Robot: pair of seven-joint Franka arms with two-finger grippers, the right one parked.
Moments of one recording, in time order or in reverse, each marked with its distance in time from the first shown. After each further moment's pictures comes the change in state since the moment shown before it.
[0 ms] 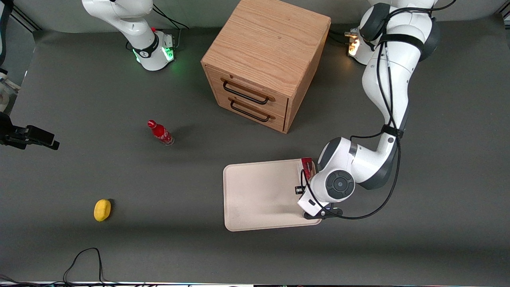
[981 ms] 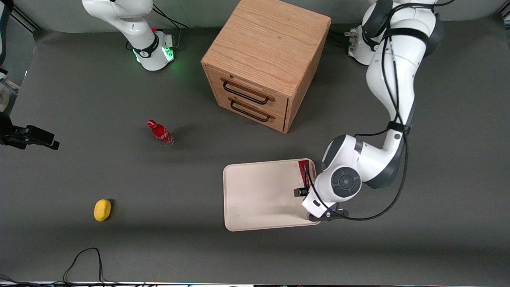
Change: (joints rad) arm 0.020 -0.082 0.005 -0.031 0.015 -0.007 -0.002
